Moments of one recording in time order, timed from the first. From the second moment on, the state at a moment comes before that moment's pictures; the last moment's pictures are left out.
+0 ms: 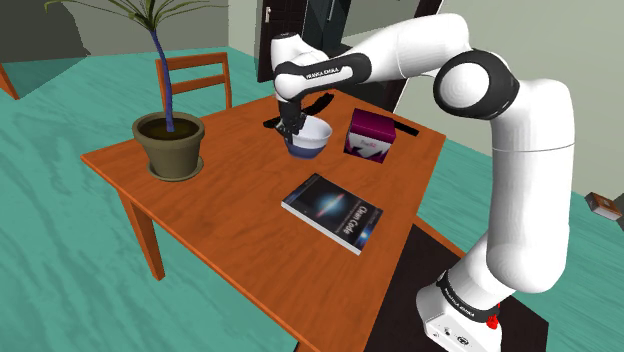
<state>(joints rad) -0.02 0.58 0.12 -1.47 -0.30 1.94 0.18</state>
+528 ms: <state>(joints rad) -0.02 0.54 0.13 -1.43 -0.29 1.86 0.16</state>
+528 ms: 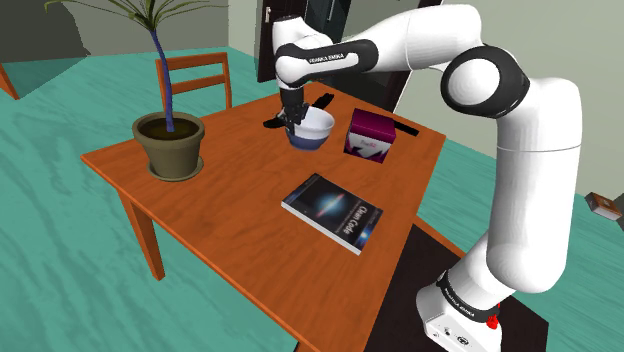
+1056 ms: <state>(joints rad) -0.02 0.52 0.13 -1.36 -0.28 1.76 0.14</state>
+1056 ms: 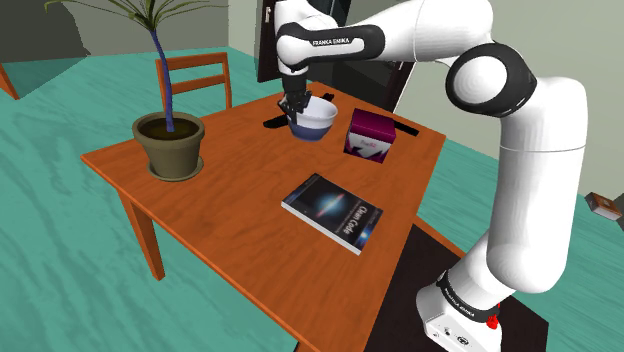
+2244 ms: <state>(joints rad) 0.00 0.54 0.13 -1.09 -0.28 1.52 0.09</state>
